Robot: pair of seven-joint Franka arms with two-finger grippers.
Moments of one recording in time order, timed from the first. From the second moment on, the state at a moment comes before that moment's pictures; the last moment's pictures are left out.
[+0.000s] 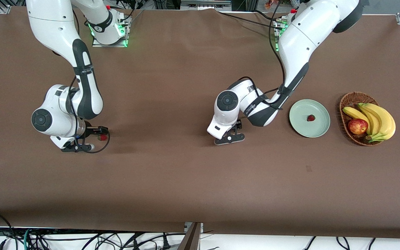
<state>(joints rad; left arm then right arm) -0.27 0.87 -0.46 -1.50 0.49 2.21 -1.10 0.56 0.62 -0.53 -1.87 0.42 2.22 -0.25</state>
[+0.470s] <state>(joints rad) -0.29 0.88 -0.44 -1.48 0.49 2.23 -1.15 0.56 0.65 -0.52 -1.87 0.46 2.28 -0.26</state>
